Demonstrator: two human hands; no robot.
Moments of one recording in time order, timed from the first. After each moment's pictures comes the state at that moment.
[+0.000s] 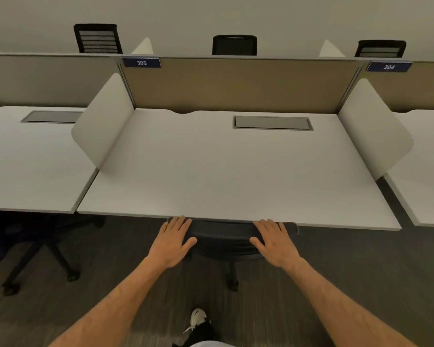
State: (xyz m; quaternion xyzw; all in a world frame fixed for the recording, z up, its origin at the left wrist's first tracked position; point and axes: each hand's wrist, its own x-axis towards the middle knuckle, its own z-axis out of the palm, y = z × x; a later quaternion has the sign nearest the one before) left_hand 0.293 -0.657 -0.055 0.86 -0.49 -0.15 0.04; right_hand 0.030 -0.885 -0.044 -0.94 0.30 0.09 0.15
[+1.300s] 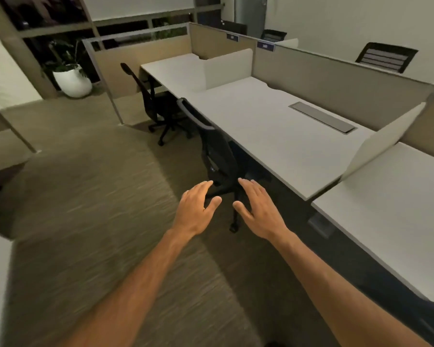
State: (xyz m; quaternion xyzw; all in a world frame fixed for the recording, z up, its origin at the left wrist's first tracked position) left_hand 0.445 -0.065 0.079 0.95 -0.06 0.09 0.28; right_hand 0.460 -0.284 0.063 -0.91 -0.23 -0.11 0.31
